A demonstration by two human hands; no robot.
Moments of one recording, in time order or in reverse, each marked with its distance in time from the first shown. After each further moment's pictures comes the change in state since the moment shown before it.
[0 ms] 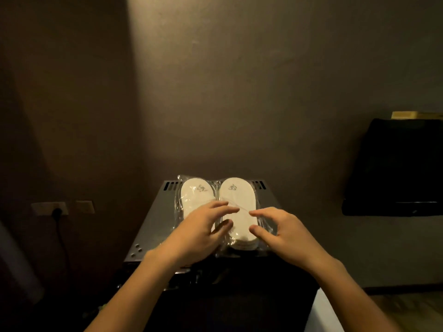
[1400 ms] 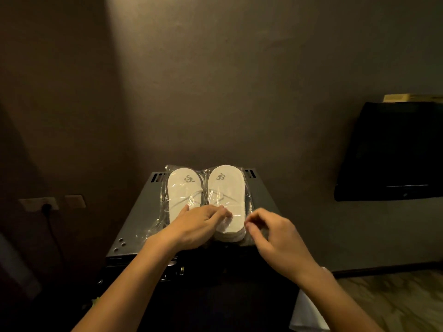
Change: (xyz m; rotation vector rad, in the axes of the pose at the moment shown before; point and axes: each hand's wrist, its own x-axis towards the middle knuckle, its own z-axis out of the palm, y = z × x) left_hand 0.025 -0.002 0.028 0.031 -0.263 -0.230; right_hand -0.033 0.005 0.017 0.124 0.151 -0.050
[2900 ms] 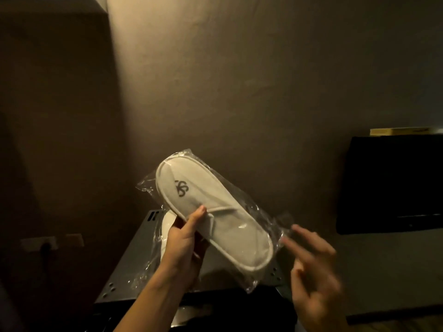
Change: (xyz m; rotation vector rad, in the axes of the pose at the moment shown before) left_hand -0.008 0.074 -0.018 -1.626 0.540 -0.105; right_hand -0.031 0.024 -0.045 -0.033 0.708 -0.318
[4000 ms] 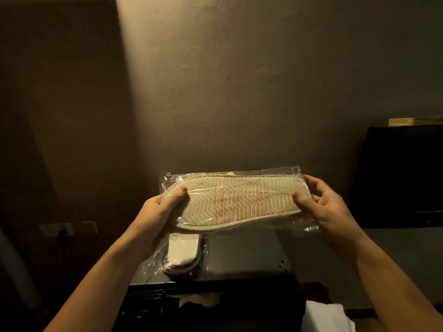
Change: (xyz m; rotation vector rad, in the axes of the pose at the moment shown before) left_hand 0.019 0.057 -0.048 0.479 -0.081 0.086; right_hand 0.102 0.046 -0.001 0.878 -0.400 0.773
